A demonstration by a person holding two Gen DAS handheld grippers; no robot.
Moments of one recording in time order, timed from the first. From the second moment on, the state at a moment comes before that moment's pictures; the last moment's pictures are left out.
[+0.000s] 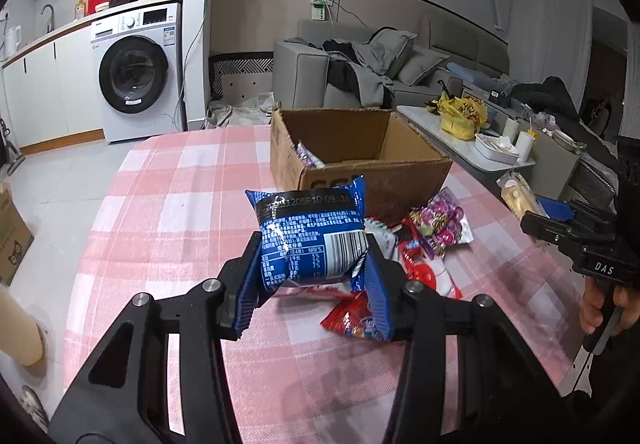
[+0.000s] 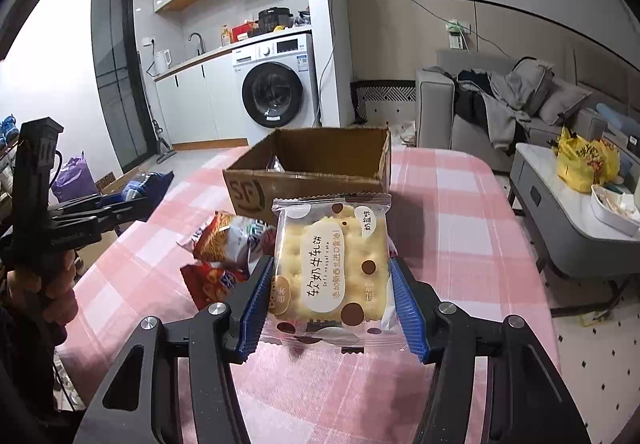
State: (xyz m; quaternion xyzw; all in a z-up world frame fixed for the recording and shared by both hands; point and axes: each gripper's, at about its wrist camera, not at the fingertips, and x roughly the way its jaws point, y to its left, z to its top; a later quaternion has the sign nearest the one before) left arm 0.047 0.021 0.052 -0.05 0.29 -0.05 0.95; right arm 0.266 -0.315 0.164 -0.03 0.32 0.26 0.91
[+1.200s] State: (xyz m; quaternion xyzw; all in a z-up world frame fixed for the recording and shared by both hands) left arm 0.163 0.000 0.078 -0.04 0.27 -0.06 0.96; right arm 0.345 -0.284 0.189 0.01 0.29 0.27 0.92
